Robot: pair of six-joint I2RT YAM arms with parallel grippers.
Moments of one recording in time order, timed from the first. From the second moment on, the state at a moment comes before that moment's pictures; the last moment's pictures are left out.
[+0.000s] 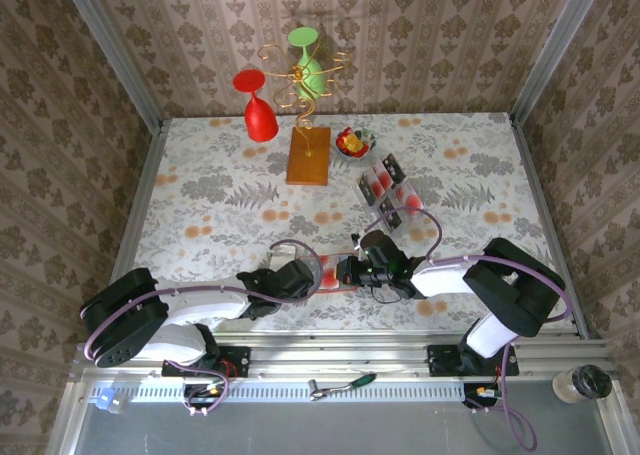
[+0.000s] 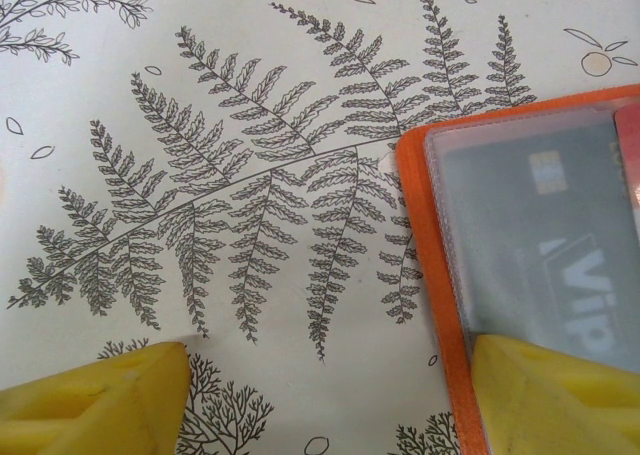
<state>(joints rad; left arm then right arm) -1.09 1.33 0.46 -0.22 -0.47 -0.77 0.77 1.58 0.51 0.35 -0.27 0.89</state>
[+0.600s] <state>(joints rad) -1.09 1.33 0.46 -0.22 -0.47 -0.77 0.77 1.60 0.54 0.30 -0.27 0.90</state>
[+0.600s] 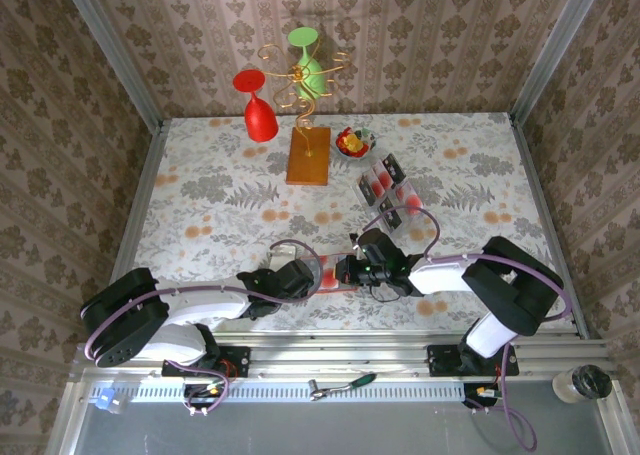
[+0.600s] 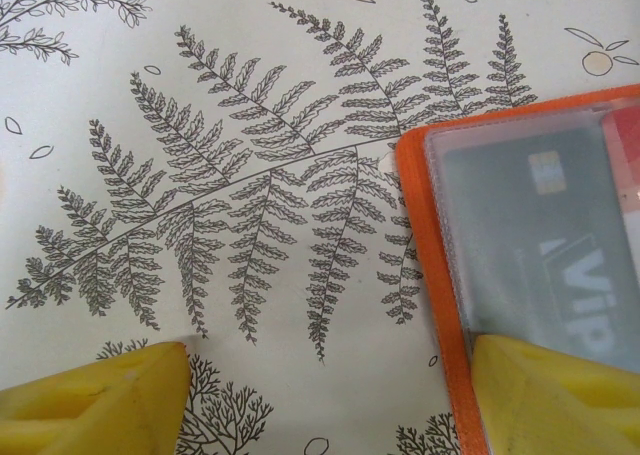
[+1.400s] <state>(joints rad) -1.09 1.34 0.47 -0.21 -0.47 -0.78 0.76 1.58 0.70 -0.01 -0.28 0.79</state>
